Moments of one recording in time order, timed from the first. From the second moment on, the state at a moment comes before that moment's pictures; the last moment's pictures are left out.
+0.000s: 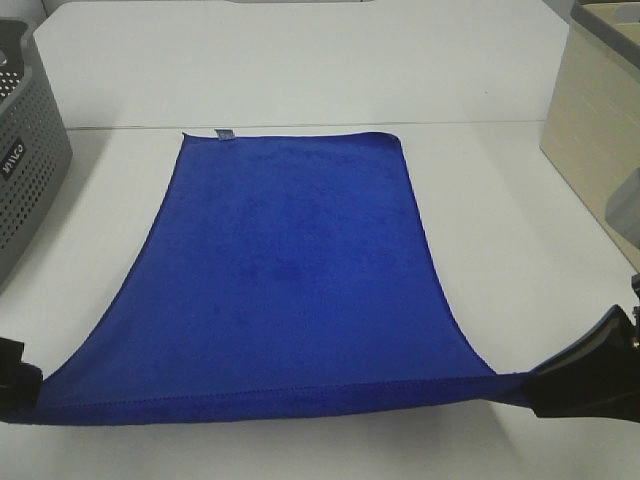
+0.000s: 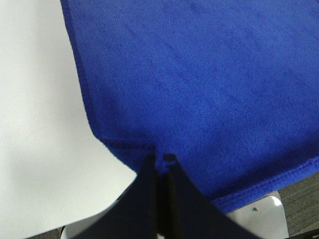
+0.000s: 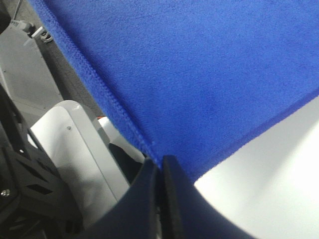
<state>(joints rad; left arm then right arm) -0.41 0.97 -0.44 -0.38 0.63 -0.14 0.02 1.11 -0.45 0.81 0.96 -1.24</state>
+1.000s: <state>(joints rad) -0.40 0.97 -0.43 -0.54 0.81 -0.15 0.01 1.11 -0.43 0.68 1.10 -1.25</state>
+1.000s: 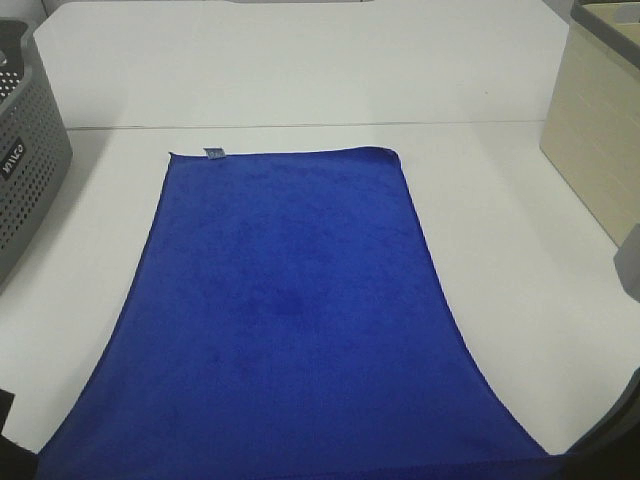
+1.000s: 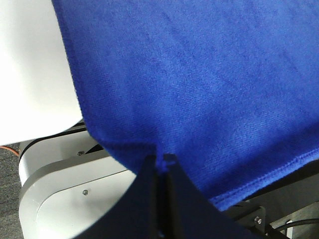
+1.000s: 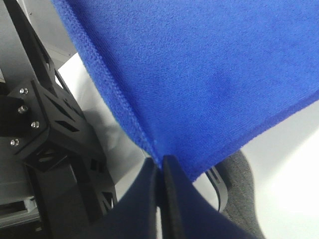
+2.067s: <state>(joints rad) -0.69 0.97 -0.33 -0.50 0.76 -0.47 0.01 1.07 -0.41 0.63 1.19 -1.40</state>
